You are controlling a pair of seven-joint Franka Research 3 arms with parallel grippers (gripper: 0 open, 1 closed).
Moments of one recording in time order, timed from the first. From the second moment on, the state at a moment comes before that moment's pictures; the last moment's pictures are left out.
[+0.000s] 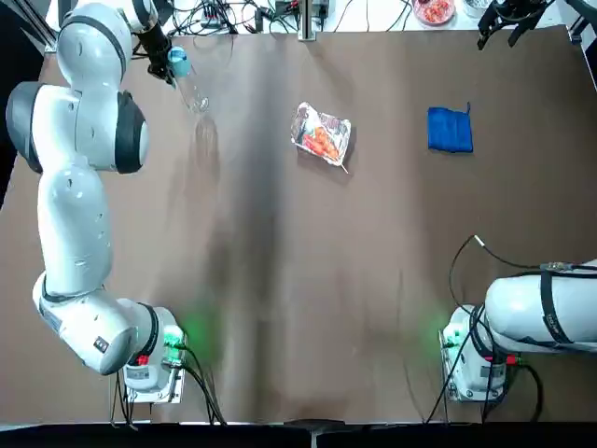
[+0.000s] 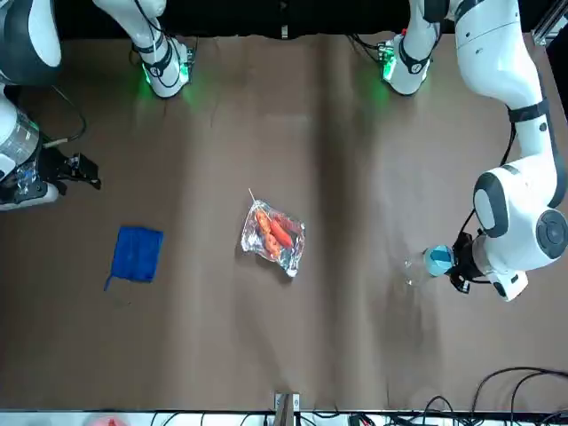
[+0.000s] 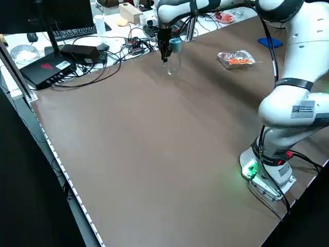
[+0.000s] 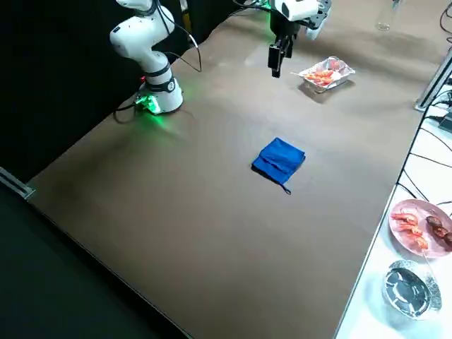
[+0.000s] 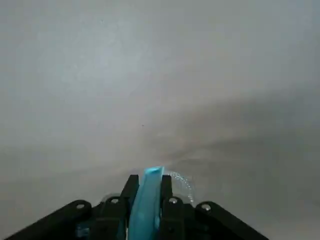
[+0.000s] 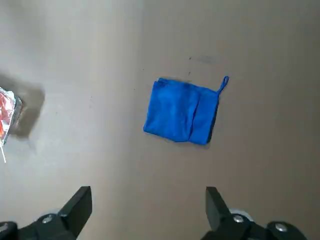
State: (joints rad) left arm -0.58 0.66 0.71 -1.55 -0.49 1.97 -1.08; right arm -0.15 -0.01 0.13 -1.81 0.04 1.79 -0.14
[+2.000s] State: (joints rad) left arm -0.62 0.55 0.73 -1.54 -0.34 1.90 -1.09; right arm -0.15 -0.01 0.13 -1.81 0.04 1.79 -0.14
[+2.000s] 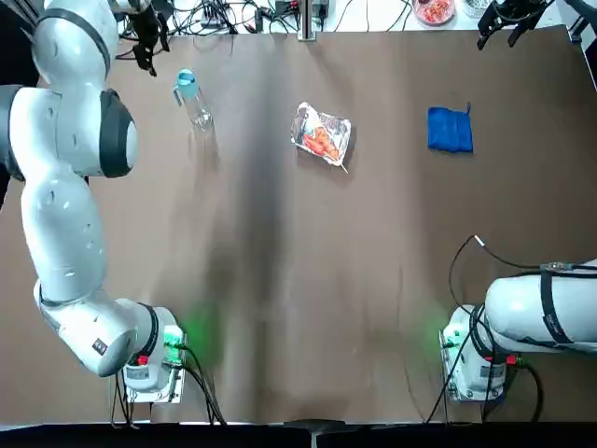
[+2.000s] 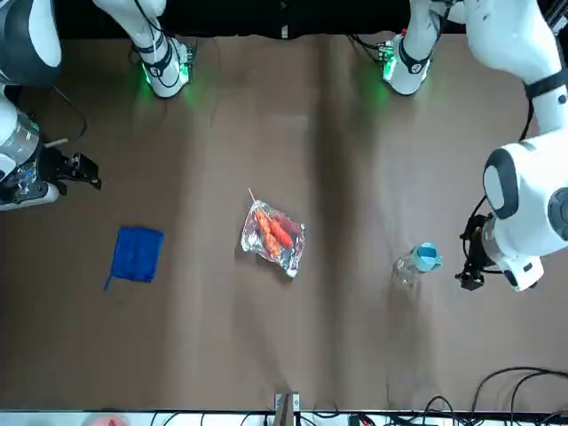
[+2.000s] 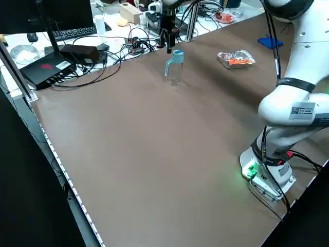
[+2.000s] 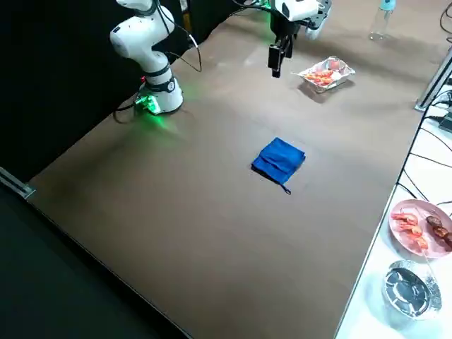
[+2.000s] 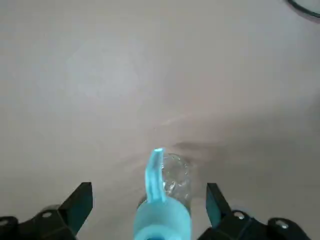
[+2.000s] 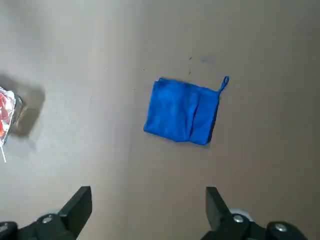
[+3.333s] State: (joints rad) left arm -0.79 0.60 0.31 -1.55 -0.29 1.99 -0.43; right arm -0.15 0.02 0.13 -1.81 0.04 1.81 -0.14
